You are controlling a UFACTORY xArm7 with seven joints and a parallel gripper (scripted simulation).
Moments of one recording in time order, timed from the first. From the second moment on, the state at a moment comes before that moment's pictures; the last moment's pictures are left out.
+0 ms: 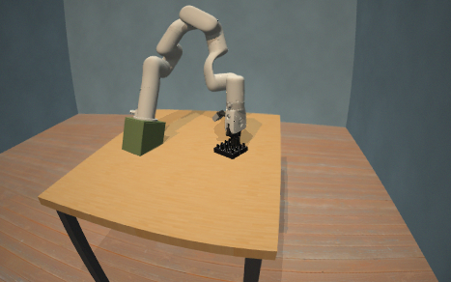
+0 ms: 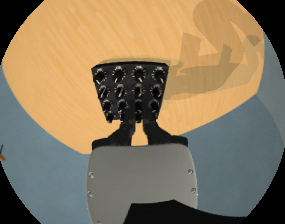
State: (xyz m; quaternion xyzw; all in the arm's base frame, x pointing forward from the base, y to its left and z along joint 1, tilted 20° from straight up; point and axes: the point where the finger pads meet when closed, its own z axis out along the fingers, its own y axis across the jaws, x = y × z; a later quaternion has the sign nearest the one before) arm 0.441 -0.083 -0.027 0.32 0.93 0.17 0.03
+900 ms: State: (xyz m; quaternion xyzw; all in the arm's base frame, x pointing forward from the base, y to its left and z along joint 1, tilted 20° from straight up) arm 0.441 -0.083 -0.027 0.33 0.93 0.17 0.03
